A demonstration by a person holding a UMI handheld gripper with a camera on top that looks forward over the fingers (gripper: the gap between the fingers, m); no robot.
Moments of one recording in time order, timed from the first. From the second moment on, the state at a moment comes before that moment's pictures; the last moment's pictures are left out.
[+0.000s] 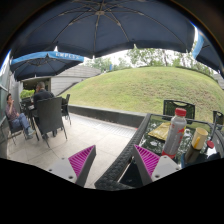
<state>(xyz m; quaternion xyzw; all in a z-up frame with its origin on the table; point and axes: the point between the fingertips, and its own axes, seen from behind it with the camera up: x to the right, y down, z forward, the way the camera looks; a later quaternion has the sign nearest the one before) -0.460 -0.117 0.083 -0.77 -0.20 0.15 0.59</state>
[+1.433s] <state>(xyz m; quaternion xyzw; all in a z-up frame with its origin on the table) -0.264 0.105 0.159 -0.71 0.11 0.29 0.63</state>
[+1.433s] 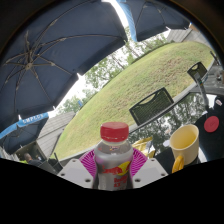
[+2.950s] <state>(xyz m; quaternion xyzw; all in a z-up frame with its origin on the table) 0.075 0.195 0.107 -0.75 0.00 0.00 0.66</state>
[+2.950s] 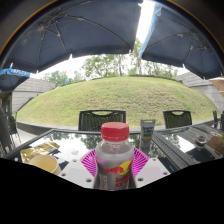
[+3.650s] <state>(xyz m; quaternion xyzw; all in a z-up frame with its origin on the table) 0.038 0.049 0.107 -0.77 -0.07 -0.03 0.63</state>
